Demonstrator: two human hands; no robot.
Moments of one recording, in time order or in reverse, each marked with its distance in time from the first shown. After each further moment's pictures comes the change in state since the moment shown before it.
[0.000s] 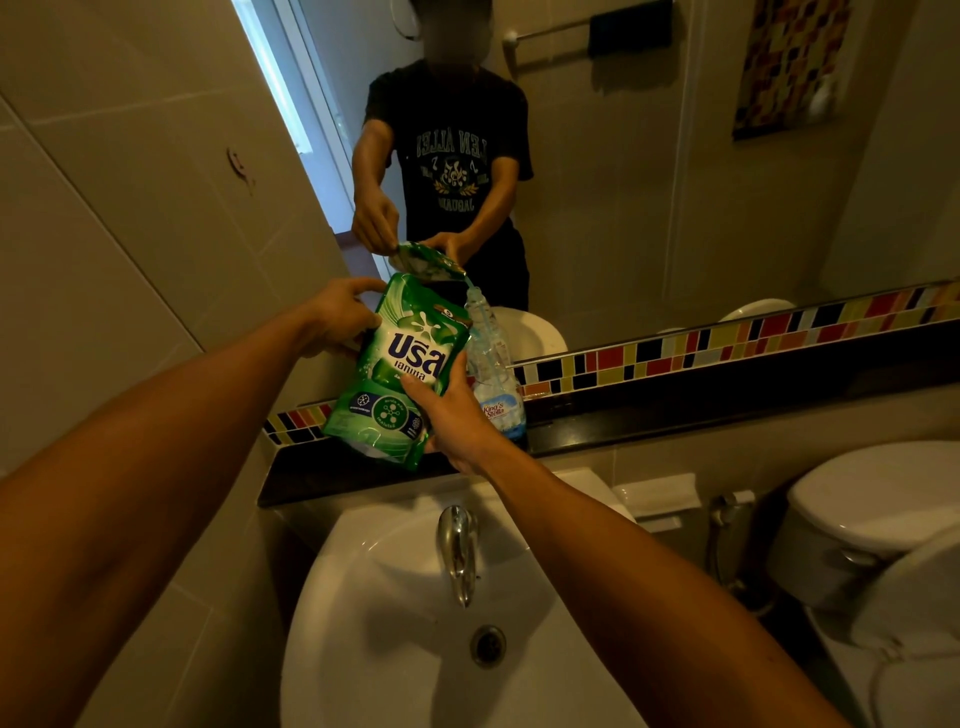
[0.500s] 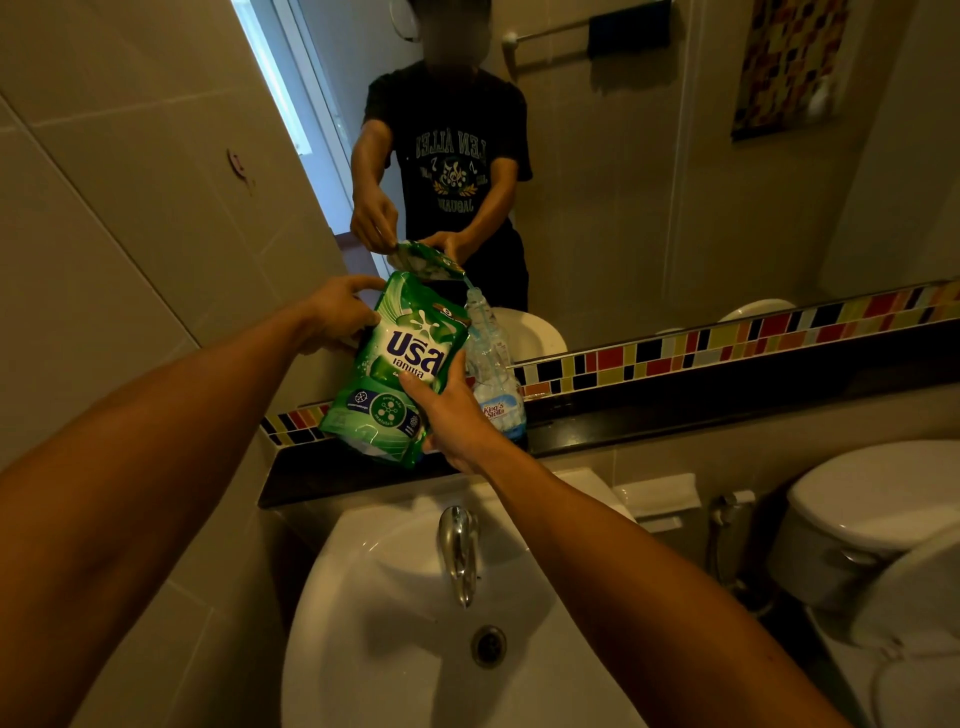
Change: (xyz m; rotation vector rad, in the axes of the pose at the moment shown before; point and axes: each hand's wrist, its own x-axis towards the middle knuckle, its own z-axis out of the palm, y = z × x) left_hand 0.002 0.001 -0.004 0.026 0.000 -0.004; right_hand 0.001 -0.001 0.003 0.005 0.014 -0.028
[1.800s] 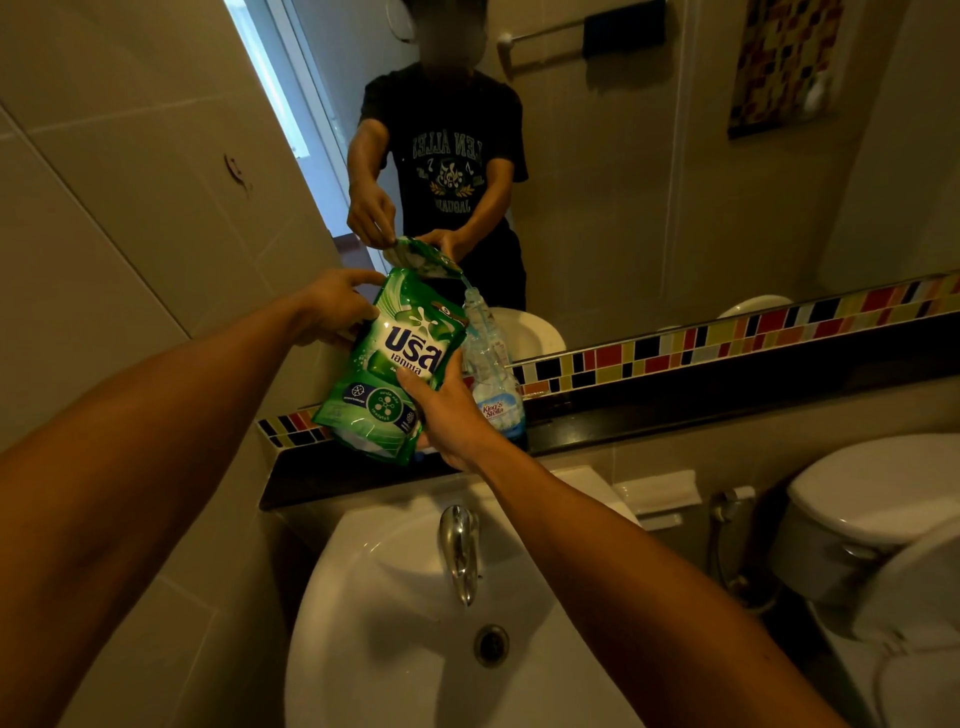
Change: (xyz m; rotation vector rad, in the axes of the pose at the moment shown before) left_hand 0.002 0.008 -0.007 0.035 -0.030 -0.010; right_hand 0.000 -0.001 0.003 0.029 -0.017 0.033
